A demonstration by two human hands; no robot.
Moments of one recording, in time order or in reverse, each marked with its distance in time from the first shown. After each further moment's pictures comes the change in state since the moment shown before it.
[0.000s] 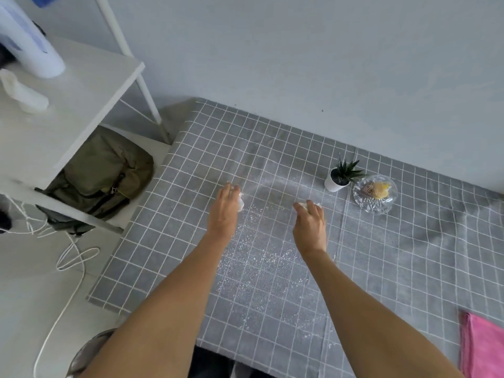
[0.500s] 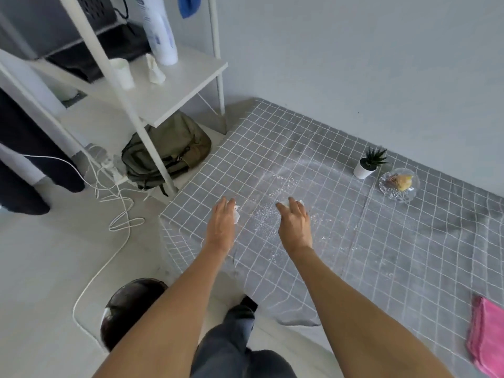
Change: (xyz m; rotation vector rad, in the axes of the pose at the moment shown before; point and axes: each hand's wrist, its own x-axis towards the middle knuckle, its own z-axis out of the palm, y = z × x) left_hand -0.202 -0.047 -0.046 -0.013 0.147 -0.216; right_hand -0.146 -0.081 -0.013 -0.016 -0.124 -0.343
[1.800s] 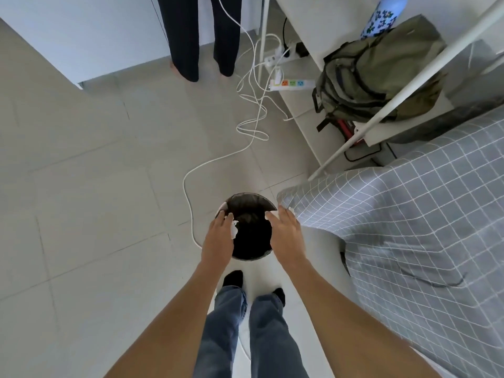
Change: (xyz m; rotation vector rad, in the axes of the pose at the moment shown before) left_hand -0.249 -0.393 -0.045 -0.123 -0.019 -0.704; right_hand -0.174 -0.315 0.280 -0.085 -0.574 -0.560
